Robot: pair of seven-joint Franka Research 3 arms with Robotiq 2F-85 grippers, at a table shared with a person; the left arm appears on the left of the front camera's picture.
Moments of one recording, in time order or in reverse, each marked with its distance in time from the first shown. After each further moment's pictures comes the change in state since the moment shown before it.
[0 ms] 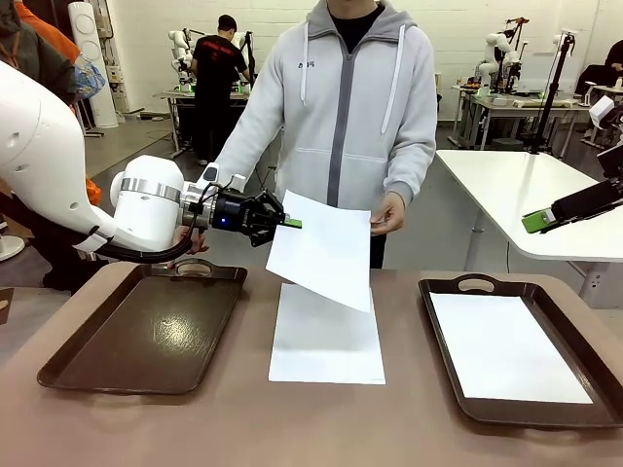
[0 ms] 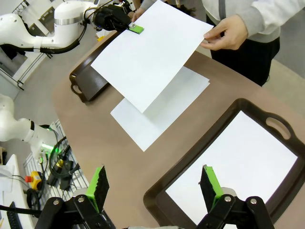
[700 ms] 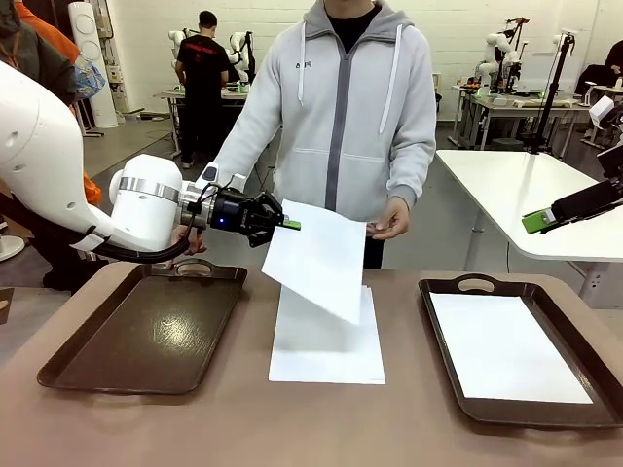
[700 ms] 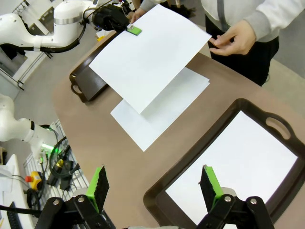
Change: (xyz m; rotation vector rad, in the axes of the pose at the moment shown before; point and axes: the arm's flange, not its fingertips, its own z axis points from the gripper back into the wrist) left arm -0.001 -0.002 0.007 0.028 0.041 -0.040; right arm 0.000 0.000 0.000 0.000 0.000 0.000
